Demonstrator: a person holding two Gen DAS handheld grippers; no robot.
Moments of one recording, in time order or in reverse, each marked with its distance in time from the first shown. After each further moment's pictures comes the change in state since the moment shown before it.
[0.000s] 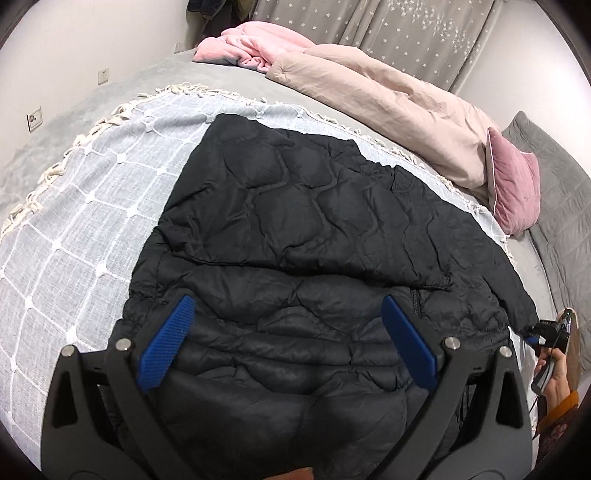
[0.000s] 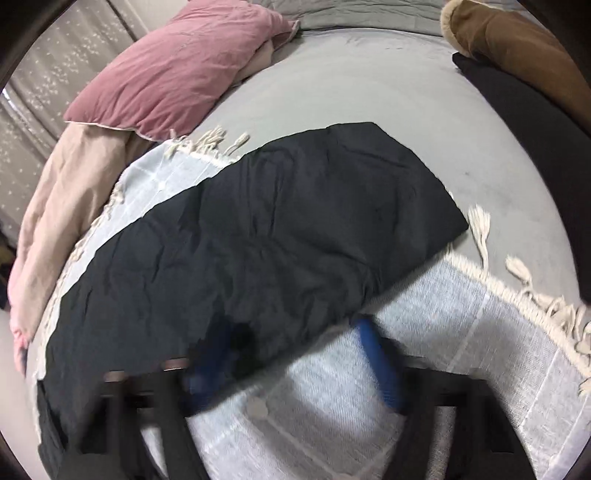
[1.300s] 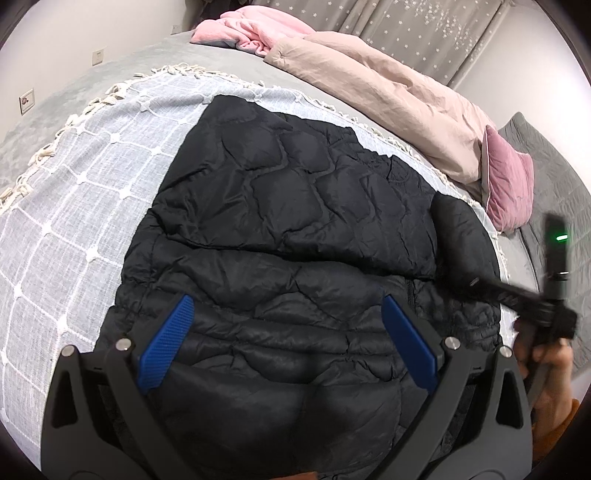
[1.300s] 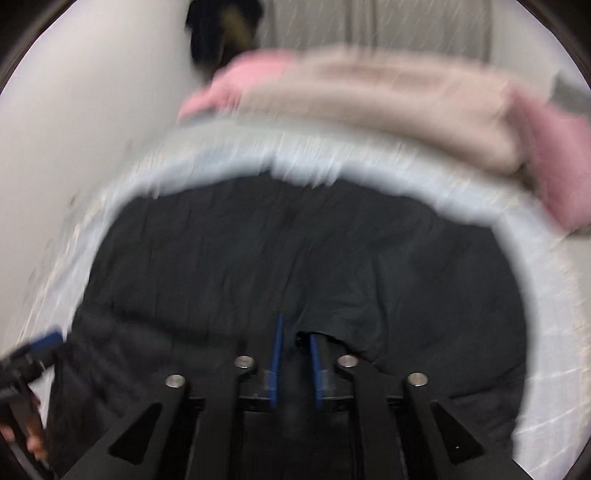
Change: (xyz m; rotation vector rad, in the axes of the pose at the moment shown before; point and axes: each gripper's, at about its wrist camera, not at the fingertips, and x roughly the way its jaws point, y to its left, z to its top) left arm 0.004 0.005 -0.005 -0.013 0.065 -0.052; right arm -0.043 0.347 -0.270 -1.047 0.214 0.304
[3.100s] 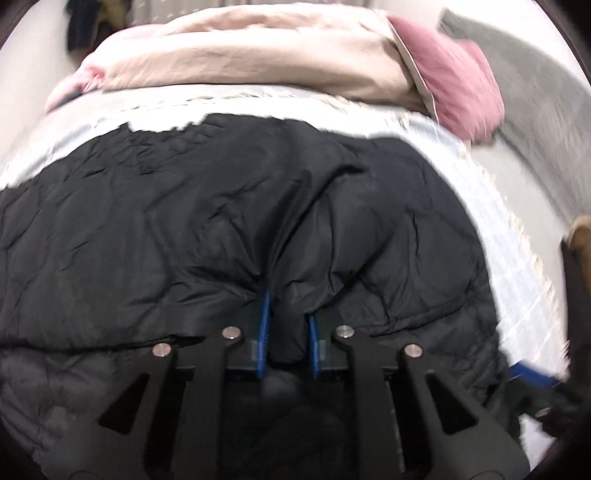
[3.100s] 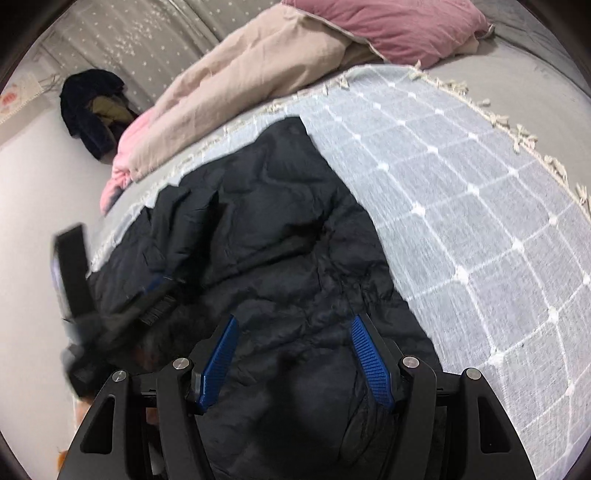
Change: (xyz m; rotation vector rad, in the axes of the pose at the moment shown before) left arm 0.129 -0.260 -0.008 0.322 0.027 -0.017; right arm -0.090 -0.182 -0.126 0.546 -0.129 0.051
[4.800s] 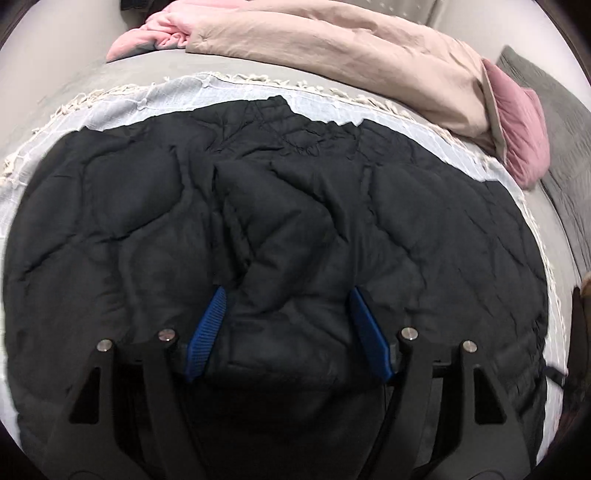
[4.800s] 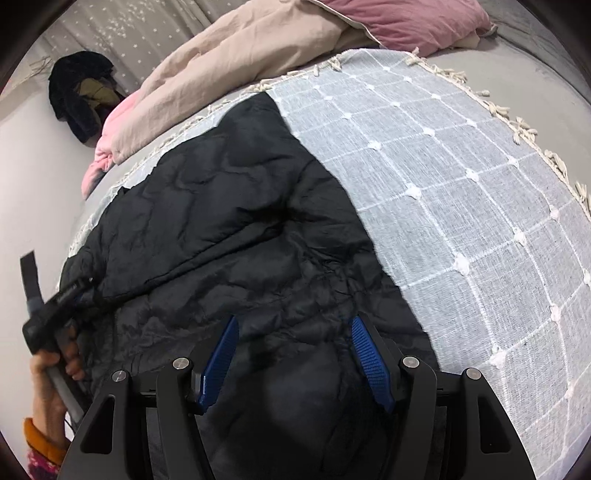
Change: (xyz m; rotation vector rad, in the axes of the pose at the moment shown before) left arm -0.017 0.169 0.009 -0.104 0.070 0.079; right arm 0.016 -0.005 0.006 -0.008 0.024 -0.082
